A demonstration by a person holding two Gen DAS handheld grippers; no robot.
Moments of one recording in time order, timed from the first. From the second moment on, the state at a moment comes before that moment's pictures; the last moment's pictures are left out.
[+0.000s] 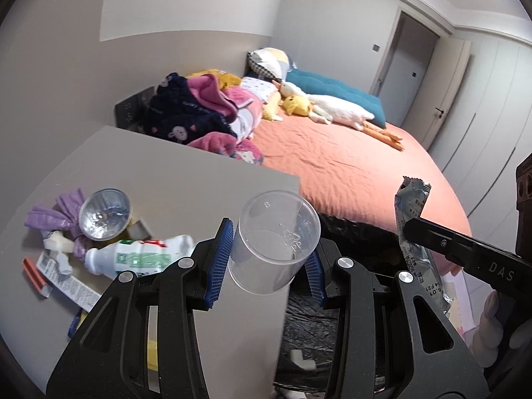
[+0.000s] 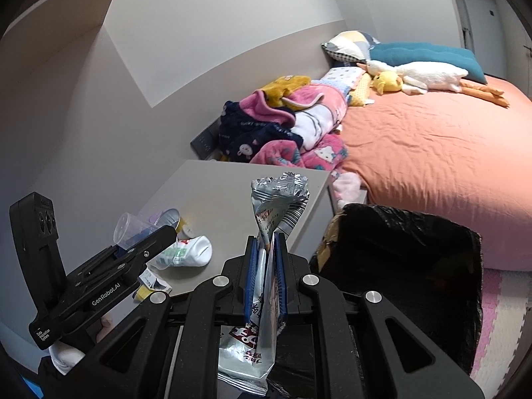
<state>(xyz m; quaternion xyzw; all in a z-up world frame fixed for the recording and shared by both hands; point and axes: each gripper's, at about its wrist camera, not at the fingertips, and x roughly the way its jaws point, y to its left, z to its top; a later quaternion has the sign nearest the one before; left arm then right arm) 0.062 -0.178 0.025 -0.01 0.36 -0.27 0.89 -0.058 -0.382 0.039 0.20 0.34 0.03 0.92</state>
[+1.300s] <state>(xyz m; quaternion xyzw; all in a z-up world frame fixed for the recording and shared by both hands) 0.035 -0.279 0.023 0.02 0.38 -0.33 0.86 -0.105 -0.488 0.048 0.26 0.27 -0.08 0.92</state>
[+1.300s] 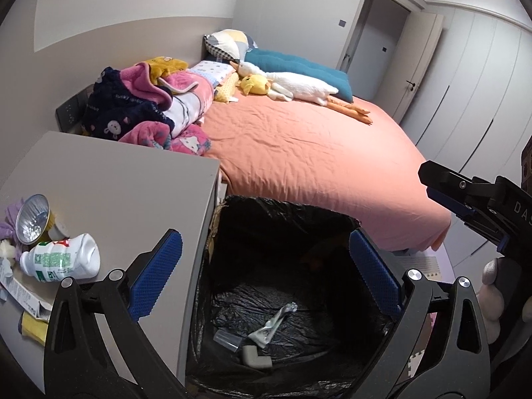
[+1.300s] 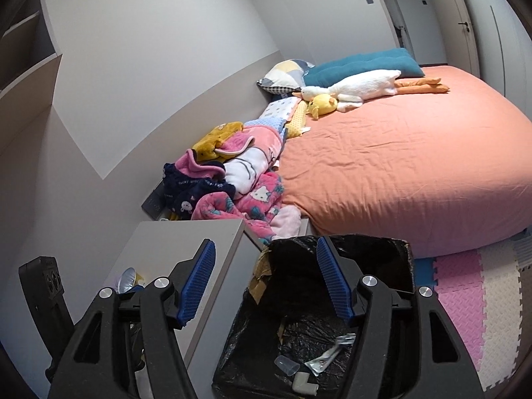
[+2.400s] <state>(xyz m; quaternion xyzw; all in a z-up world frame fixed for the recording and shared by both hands) 0.041 -0.137 0.004 -0.05 0.40 -0.18 0.90 -0.039 -0.352 0.027 0.18 0.35 0.08 0.91</state>
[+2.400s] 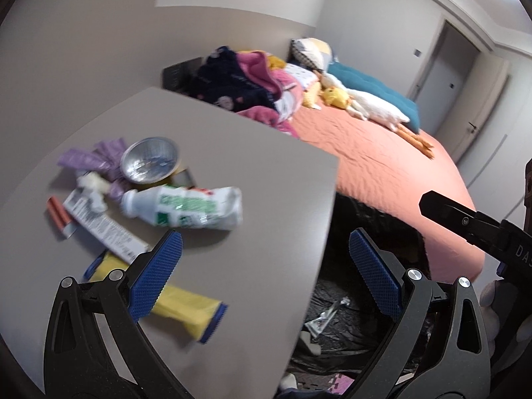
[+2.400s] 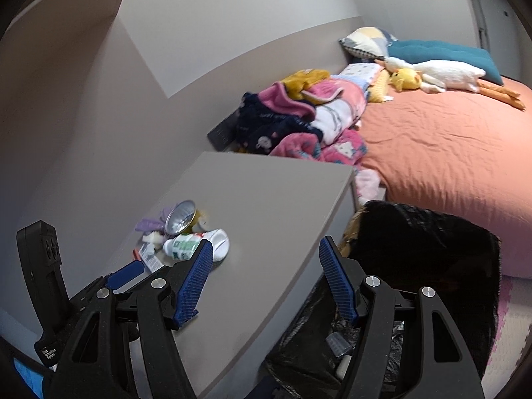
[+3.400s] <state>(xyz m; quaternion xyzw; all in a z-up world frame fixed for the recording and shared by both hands) 0.050 -0.071 -0.072 -0.09 0.48 0.00 0.87 0.042 -0.255 -0.007 0.05 0.42 0.20 0.88</state>
